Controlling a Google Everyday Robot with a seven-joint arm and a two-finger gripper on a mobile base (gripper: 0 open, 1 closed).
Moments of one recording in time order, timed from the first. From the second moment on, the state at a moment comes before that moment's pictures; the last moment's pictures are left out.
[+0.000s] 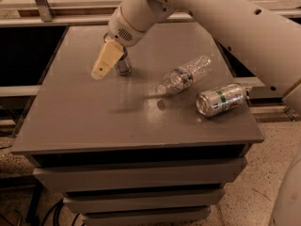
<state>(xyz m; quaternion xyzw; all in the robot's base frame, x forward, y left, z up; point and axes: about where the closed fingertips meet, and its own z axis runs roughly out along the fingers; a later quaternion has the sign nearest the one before) 0.625 0.118 0.935 -0.62 0.69 0.17 0.34</state>
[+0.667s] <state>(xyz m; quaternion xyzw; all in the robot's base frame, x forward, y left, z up) 0.584 0.159 0.954 -0.65 0.63 0.25 0.34</state>
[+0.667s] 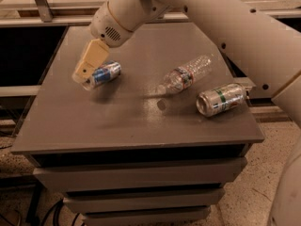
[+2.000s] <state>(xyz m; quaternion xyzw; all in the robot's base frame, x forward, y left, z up) 0.552 0.189 0.957 -0.68 0.58 0.33 0.30</state>
